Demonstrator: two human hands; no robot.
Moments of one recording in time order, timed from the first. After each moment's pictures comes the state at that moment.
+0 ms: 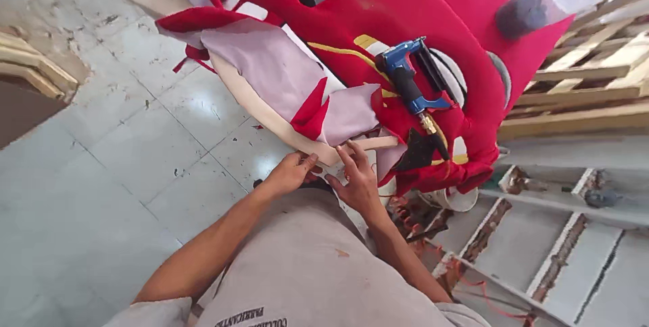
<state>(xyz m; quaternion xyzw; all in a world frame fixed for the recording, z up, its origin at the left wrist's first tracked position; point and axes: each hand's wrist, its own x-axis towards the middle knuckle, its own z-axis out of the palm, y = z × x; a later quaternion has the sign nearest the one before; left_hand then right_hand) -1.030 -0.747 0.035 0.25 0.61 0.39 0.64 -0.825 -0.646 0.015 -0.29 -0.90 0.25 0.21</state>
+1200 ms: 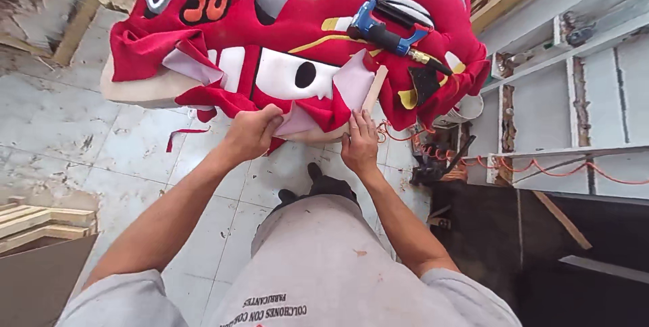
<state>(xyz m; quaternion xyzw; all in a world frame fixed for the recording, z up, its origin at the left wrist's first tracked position) -1.265 -0.725 0.086 0.82 0.45 0.30 0.17 -0.946 -0.718 -0.025 -0.56 -0.79 -0.02 0.26</state>
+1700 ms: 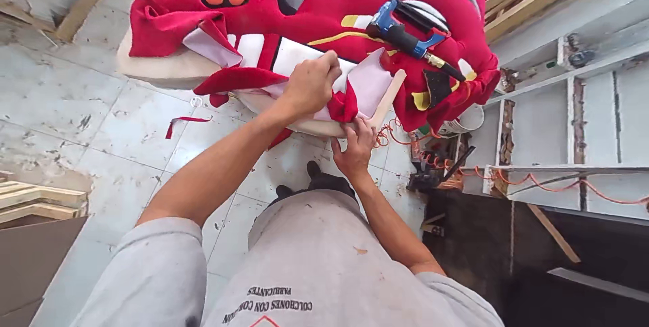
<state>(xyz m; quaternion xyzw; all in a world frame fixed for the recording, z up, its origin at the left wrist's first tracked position) -1.196 -0.662 0.130 0.76 0.54 0.27 0.25 -0.989 -0.746 -0.039 -0.53 -0.77 -0.04 0.36</state>
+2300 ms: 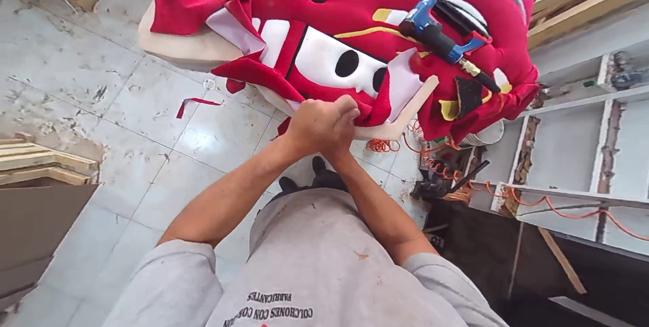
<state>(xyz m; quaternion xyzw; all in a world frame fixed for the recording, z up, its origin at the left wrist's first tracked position) -1.207 -0.738 0.094 0.77 0.48 0.39 0.16 -1.091 -0.732 -0.011 -0.51 -0.80 0.01 0.30</state>
